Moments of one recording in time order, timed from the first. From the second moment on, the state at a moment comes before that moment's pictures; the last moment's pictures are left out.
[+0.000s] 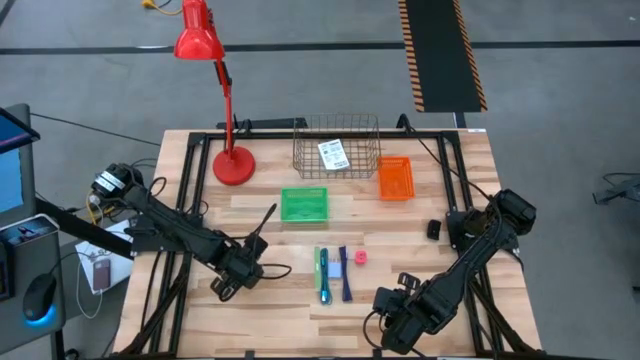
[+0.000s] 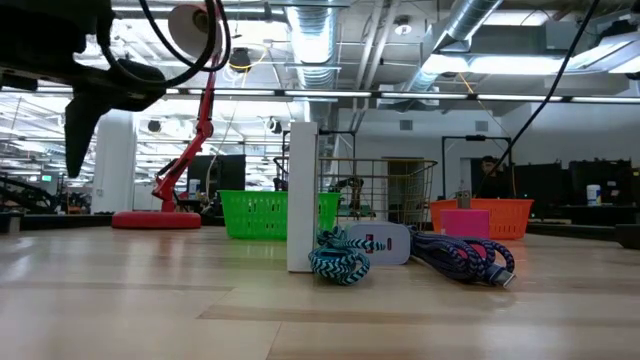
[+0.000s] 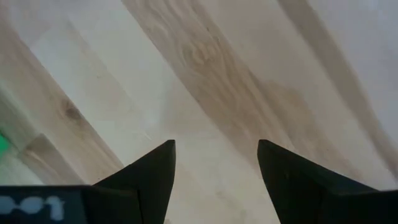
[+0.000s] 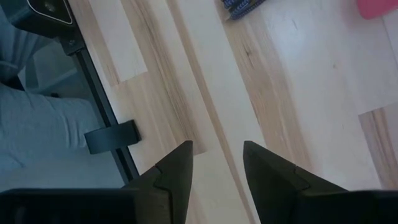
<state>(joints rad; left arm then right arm) -0.54 1.44 0.88 -0.78 -0.07 0.11 0.81 1.81 1.44 -0.98 0.13 1.12</state>
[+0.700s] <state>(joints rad) -0.50 1.44 1.61 -1.28 -0.15 0.53 0.80 1.81 1.44 -0.99 0.13 1.06</state>
